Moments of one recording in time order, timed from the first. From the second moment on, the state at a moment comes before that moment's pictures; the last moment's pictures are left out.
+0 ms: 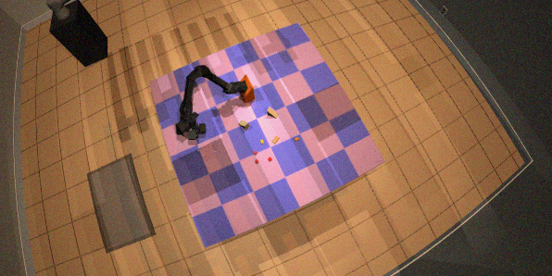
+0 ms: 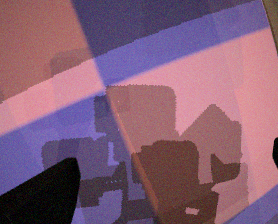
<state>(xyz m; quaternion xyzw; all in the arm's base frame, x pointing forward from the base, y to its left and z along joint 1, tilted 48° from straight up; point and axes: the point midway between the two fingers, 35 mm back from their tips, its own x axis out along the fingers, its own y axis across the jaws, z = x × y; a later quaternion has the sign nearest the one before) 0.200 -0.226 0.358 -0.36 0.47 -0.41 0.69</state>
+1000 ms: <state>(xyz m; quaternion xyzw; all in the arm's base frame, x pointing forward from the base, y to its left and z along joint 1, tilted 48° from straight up) 0.304 0.082 0.023 -0.44 0.63 -0.01 0.64</state>
